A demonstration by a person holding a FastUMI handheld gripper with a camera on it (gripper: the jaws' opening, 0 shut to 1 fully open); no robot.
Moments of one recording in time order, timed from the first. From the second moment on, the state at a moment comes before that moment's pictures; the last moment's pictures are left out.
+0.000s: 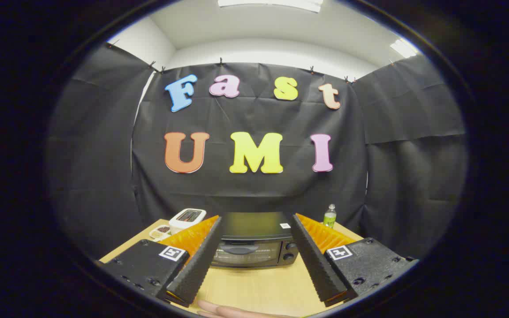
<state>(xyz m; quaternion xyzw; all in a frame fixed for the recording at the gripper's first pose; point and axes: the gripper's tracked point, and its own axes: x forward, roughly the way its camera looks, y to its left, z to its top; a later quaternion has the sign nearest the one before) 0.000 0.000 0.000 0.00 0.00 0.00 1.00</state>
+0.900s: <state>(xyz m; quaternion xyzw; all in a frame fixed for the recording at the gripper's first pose) 0.077 0.021 -0.057 0.00 0.03 0.03 1.00</state>
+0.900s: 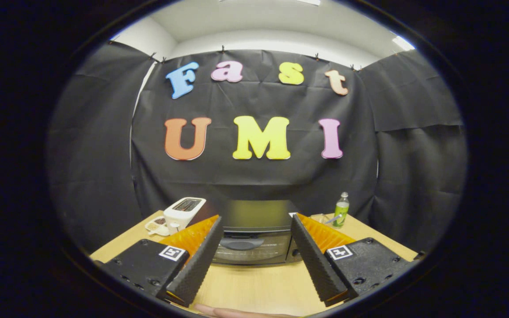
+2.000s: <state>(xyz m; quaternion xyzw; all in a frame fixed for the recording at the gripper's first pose) 0.207 0.038 -0.162 0.01 0.12 0.03 0.99</state>
